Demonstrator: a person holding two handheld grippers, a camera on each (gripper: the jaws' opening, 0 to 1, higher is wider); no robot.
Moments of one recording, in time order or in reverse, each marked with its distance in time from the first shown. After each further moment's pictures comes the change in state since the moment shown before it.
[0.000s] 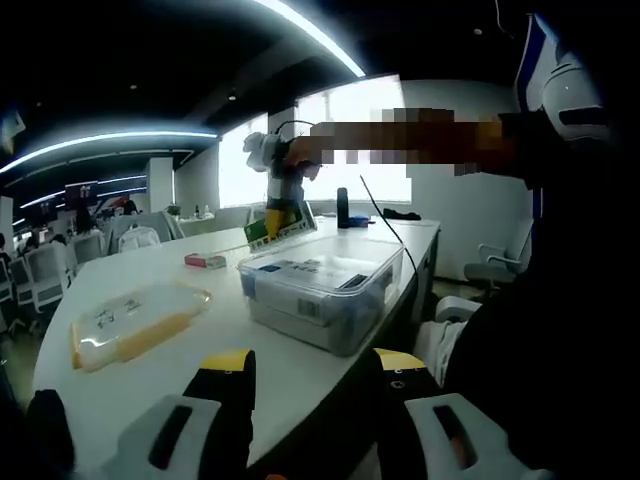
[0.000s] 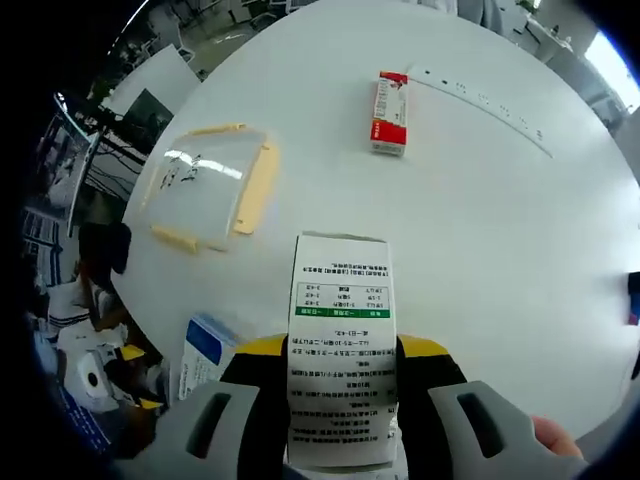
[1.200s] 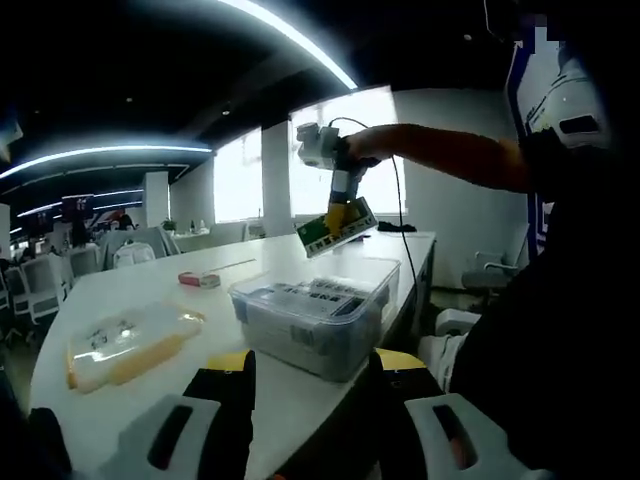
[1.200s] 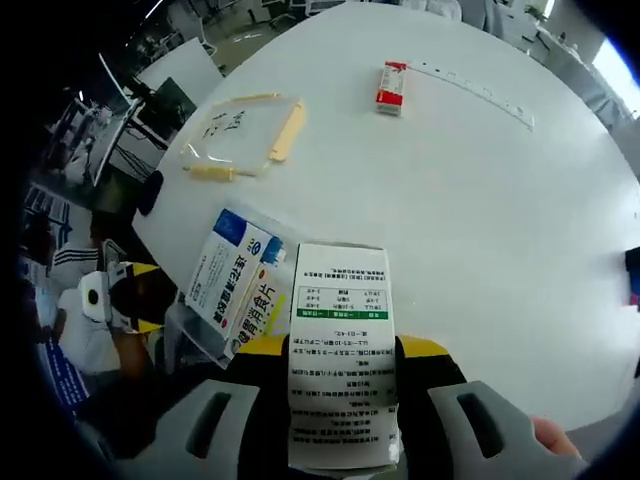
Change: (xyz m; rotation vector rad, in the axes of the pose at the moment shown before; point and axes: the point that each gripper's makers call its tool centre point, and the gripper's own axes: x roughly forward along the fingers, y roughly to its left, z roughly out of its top) left arm 0.011 0.000 0.015 0.018 -0.069 -0.014; right arm -0.051 0.011 -0.120 -0.042 -0.039 0.032
